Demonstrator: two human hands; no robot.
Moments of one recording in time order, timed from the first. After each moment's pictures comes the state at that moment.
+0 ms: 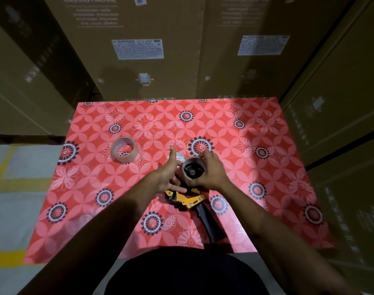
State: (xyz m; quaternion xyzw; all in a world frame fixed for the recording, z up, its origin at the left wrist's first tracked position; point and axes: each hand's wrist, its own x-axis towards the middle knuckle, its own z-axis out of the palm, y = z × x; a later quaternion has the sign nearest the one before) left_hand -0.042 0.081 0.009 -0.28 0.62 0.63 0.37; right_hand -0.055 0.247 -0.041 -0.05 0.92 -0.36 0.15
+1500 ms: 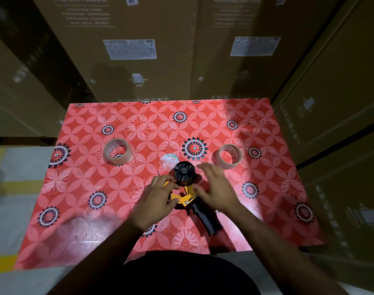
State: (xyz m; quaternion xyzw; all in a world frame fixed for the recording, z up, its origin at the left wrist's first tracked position) left_hand 0.030 0.052 -0.056 0.13 0.96 0.25 0.07; right_hand -0.007 0.281 -0.039 -0.15 0.95 -0.28 0.08
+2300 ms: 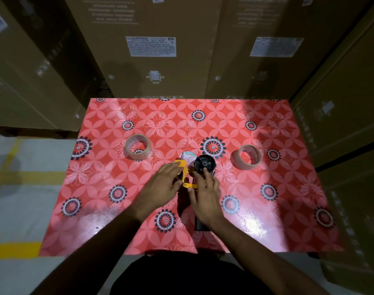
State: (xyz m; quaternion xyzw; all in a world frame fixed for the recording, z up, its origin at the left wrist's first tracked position) left_hand 0.006 0.000 -0.057 0.12 0.95 0.27 0.08; right_hand 0.032 0.184 -0.066 -0.05 0.95 -0.28 0.10
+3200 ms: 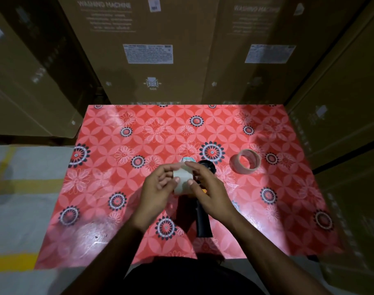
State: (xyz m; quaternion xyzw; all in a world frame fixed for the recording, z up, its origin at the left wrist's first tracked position) left_hand 0.035 0.018 0.022 -0.10 0.69 0.71 0.03; right_hand 0.015 0.192 0.018 -0.15 0.82 -0.55 0.07
